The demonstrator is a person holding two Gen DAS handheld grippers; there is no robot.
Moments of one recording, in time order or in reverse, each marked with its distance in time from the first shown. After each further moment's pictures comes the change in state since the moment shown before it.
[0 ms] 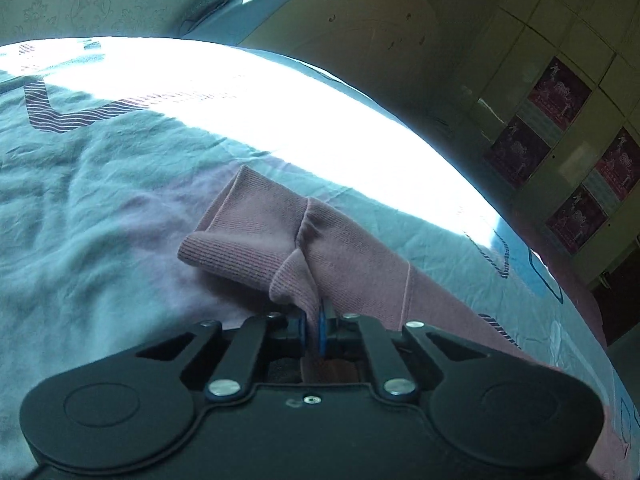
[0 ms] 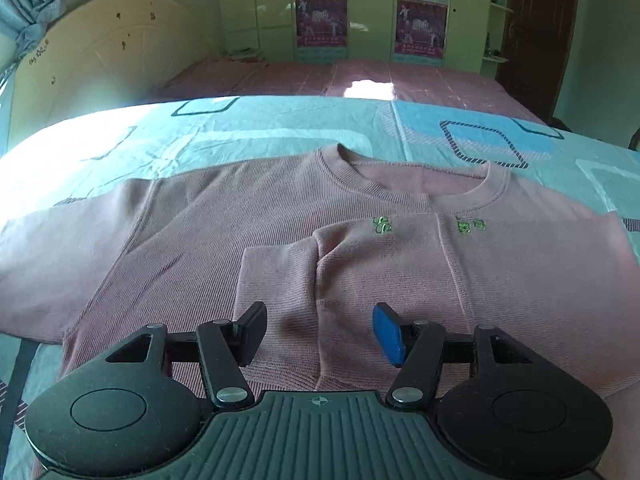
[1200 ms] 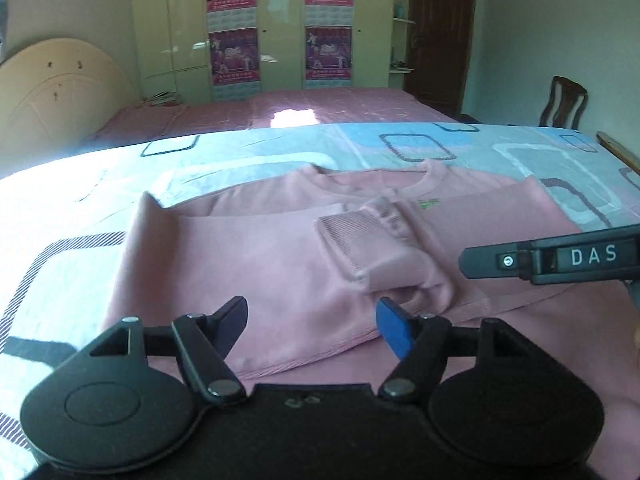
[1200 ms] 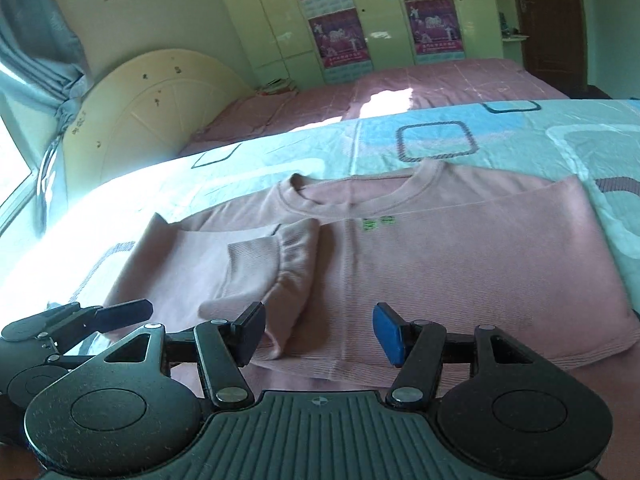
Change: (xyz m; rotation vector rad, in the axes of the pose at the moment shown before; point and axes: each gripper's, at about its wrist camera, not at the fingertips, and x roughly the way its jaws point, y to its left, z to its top) left arm -0.119 -0.267 -0.228 0.846 0.089 -0.332; right arm -0.059 -0.110 -0.013 0.090 -0.030 0.285
